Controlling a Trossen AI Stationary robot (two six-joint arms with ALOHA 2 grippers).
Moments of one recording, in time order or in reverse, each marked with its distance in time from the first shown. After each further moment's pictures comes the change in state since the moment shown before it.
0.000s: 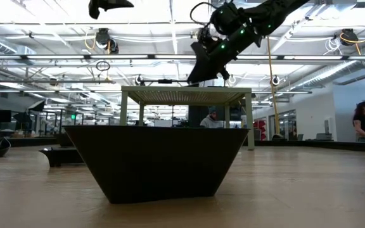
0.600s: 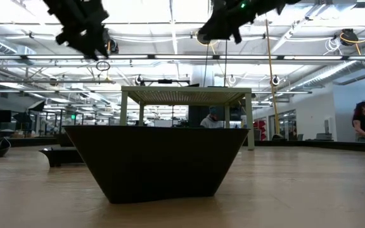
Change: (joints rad) left arm 0.096 0.000 0.000 -0.851 0.049 -0.005; right arm 0.016 -0.282 0.000 -0.005 0.004 -0.034
